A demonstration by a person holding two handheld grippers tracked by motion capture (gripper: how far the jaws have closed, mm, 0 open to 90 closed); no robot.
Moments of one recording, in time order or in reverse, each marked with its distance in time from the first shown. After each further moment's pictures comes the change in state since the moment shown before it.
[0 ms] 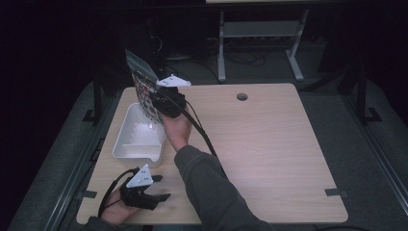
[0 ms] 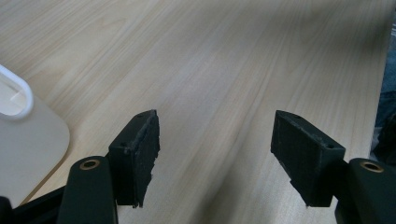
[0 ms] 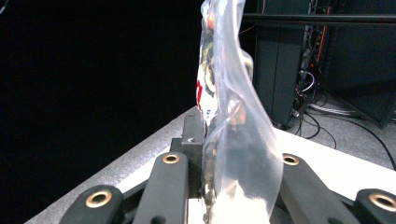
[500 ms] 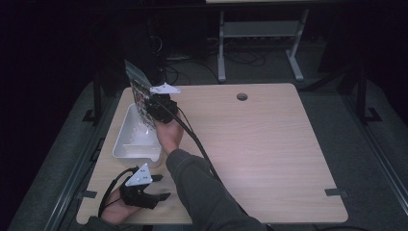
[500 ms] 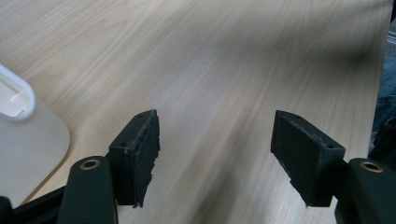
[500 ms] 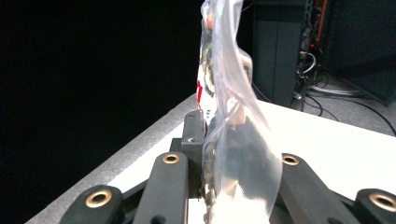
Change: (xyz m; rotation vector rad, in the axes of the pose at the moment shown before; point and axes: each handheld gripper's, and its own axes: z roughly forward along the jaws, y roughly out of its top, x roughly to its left) left arm 0.002 0.000 -0.001 -0.014 -0.010 -0.018; right arm 0.009 -0.028 0.034 0.048 -0.029 0.050
